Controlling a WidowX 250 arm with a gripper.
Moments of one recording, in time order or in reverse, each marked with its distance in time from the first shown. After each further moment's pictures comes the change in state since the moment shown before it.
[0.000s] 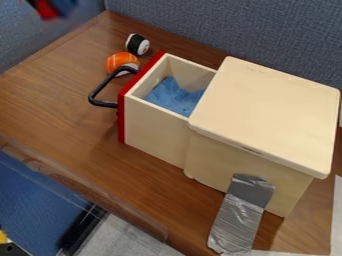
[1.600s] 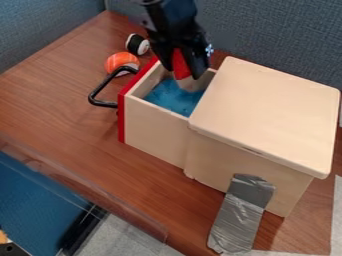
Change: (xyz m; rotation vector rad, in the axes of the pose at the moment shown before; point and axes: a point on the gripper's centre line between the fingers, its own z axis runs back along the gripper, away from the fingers) arm 0.058 -0.062 -0.128 0.007 0.057 0.004
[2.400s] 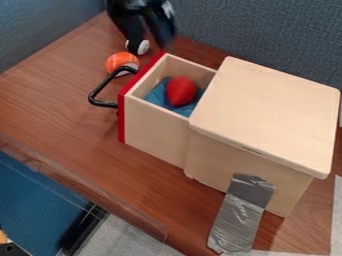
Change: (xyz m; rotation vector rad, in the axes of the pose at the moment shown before) arm -0.013 0.027 0.081 -0.056 -0.037 0.034
